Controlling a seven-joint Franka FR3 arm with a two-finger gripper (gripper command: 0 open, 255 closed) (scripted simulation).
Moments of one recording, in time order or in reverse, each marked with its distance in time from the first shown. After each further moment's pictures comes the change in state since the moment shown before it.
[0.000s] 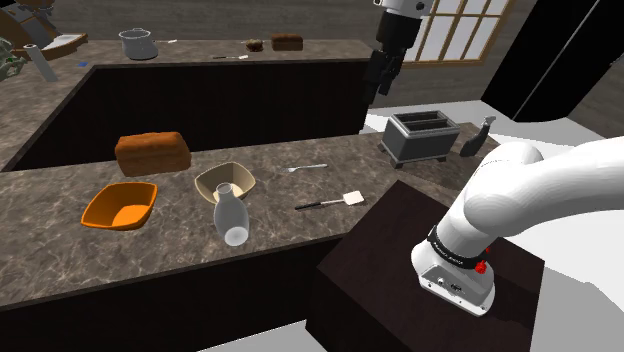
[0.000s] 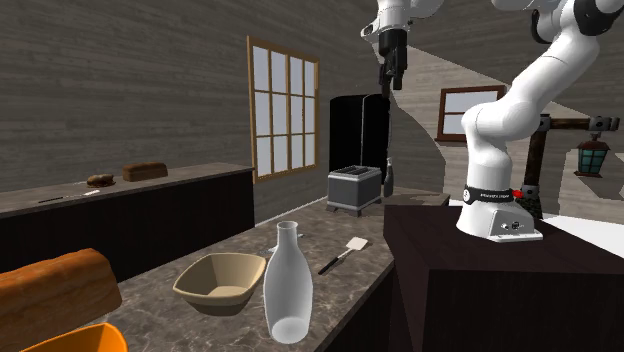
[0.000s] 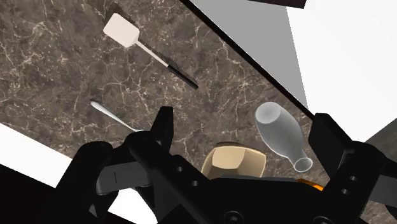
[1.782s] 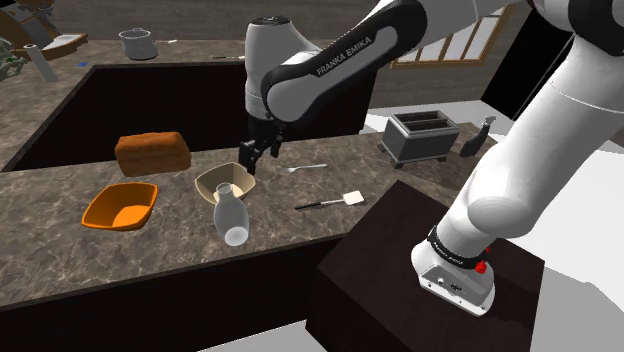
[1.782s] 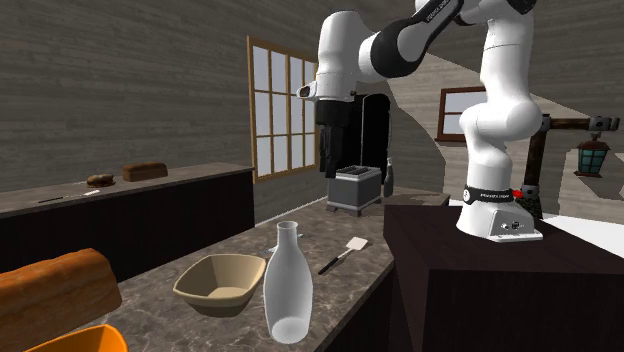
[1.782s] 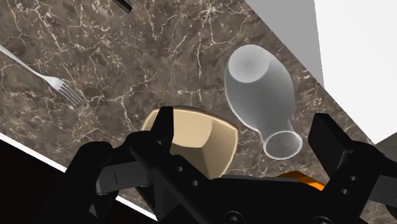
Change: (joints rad) arm 0.080 0.769 0.360 0.136 -0.080 0.732 0.374
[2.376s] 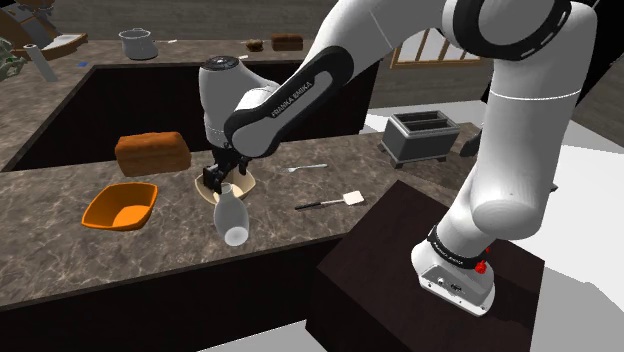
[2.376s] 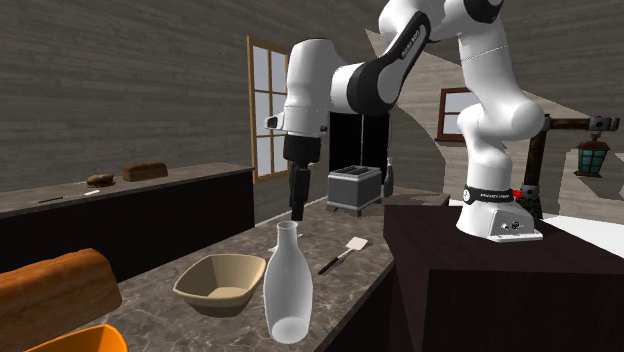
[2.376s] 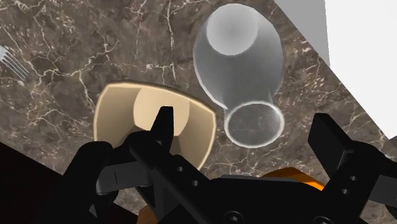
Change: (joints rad) arm 0.089 0.359 -0.009 0.261 -0.241 0.085 0.221
